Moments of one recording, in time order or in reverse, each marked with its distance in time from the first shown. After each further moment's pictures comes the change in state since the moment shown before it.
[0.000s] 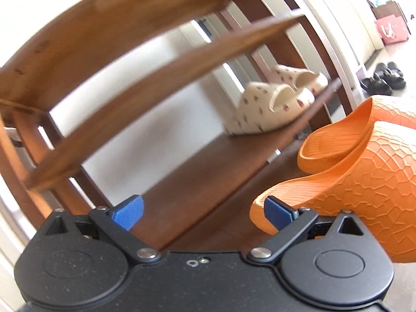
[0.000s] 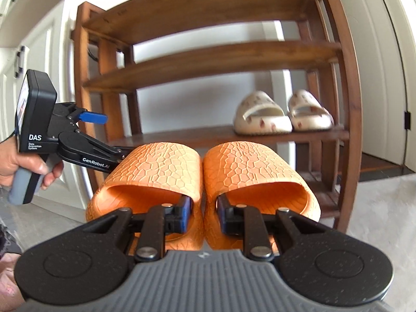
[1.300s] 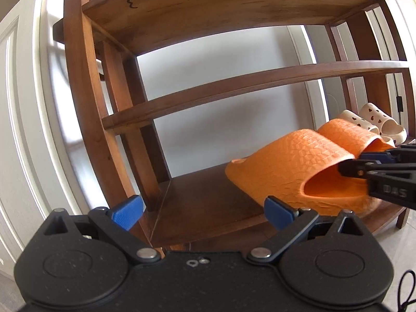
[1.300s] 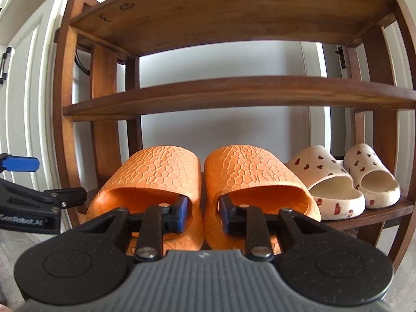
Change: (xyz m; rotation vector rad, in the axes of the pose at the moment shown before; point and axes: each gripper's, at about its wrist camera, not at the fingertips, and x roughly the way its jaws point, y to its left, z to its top) left arm 0.005 0.076 -0.012 -0.352 0.081 0.200; right arm 0.174 0.067 0.082 -0.021 -0.027 -0.029
